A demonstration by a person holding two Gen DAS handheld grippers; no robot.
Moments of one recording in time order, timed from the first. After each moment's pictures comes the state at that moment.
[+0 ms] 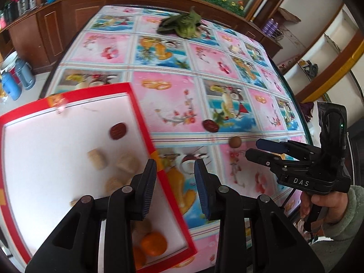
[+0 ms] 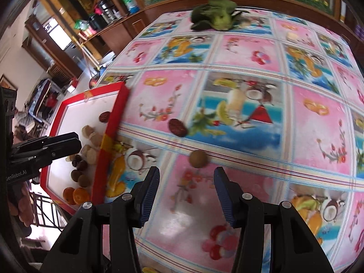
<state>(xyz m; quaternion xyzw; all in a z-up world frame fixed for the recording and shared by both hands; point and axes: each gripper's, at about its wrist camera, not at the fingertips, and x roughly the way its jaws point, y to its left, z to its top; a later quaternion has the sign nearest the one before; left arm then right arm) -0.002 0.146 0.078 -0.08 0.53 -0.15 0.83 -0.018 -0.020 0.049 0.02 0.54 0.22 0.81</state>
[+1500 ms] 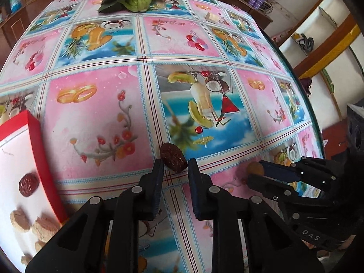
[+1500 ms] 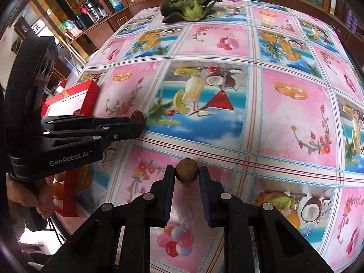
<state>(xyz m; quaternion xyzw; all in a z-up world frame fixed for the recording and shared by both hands) 0.063 0.051 0.025 -0.04 0.57 -0.20 0.80 -0.008 -0.057 0.030 0.01 0.56 0.19 0.81</state>
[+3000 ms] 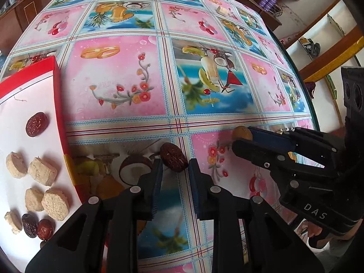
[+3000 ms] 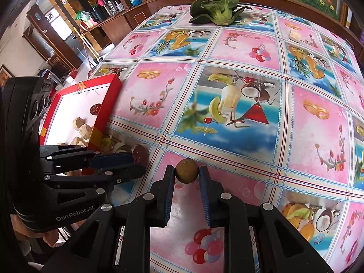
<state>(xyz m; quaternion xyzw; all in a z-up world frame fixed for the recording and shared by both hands) 0.018 0.068 0.021 -0.06 0.59 -0.17 0.78 -0.010 -0.020 0.037 -0.02 0.55 0.23 0.80</state>
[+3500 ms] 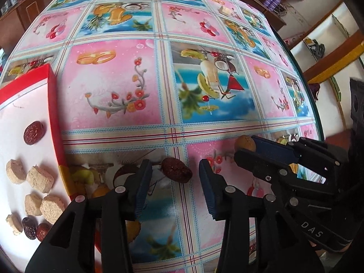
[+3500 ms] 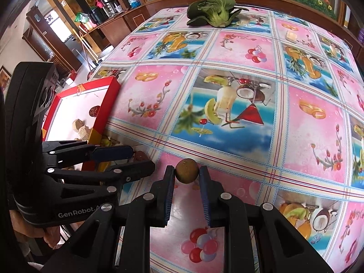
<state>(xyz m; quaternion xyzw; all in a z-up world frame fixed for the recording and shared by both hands) 0.027 0.054 0.021 -0.05 0.59 -0.16 0.79 -0.011 -0.026 0.038 -0.01 0.55 0.22 0.80</state>
